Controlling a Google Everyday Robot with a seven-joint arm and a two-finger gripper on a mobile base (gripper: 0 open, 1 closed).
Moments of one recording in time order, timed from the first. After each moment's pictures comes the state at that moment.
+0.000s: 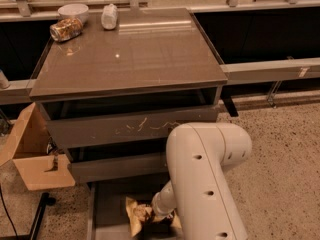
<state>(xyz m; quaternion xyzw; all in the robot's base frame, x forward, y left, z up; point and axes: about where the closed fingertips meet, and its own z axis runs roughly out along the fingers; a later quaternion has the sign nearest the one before) 0.499 0.015 0.199 -0.75 0.63 0.10 0.15</state>
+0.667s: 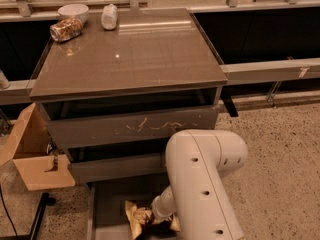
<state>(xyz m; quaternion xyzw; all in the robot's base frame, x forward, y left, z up) 0.500 0.020 0.166 -0.76 0.63 0.10 0.16</state>
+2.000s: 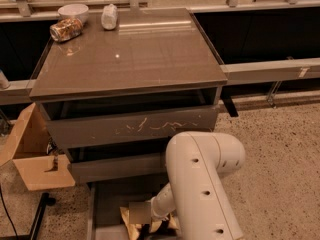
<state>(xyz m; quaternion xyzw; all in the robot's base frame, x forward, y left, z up) 0.498 0.034 0.158 -0.77 0.61 0.11 0.16</state>
